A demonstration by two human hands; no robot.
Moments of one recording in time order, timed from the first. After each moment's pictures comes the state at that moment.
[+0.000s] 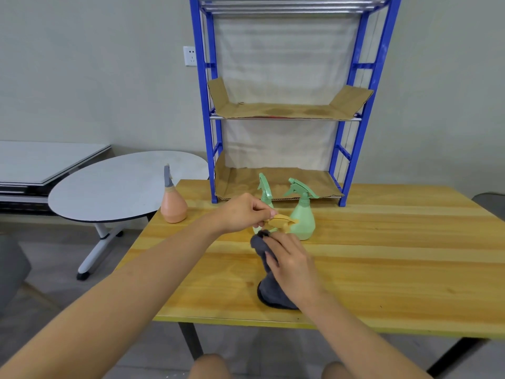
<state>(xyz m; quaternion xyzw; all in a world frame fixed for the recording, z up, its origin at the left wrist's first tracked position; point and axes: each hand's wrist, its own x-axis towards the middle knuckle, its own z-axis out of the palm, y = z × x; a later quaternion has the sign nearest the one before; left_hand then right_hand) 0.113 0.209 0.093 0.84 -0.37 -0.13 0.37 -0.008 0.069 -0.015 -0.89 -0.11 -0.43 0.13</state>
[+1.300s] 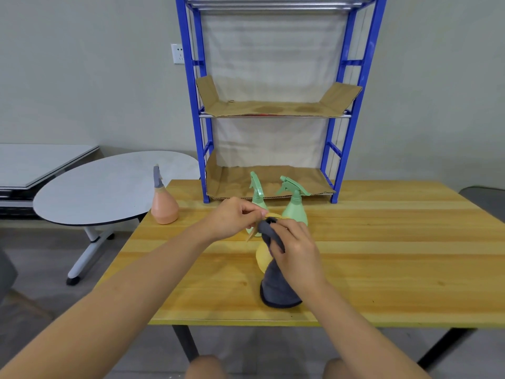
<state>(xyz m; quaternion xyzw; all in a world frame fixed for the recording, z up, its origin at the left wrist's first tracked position) 0.107 0.208 0.079 0.83 -0.37 -0.10 0.41 -0.009 0.053 0.002 -0.89 -0.04 -0.42 0.18</state>
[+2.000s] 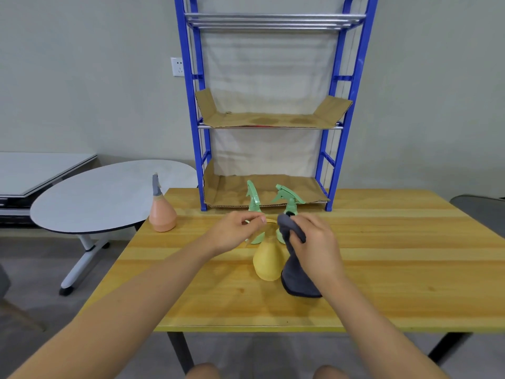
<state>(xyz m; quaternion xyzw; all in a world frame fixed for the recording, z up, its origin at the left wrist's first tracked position) 0.096 0.204 0.067 0.84 -0.33 -0.09 0.42 -0.026 0.023 0.045 -0.91 0.06 -0.37 0.20</state>
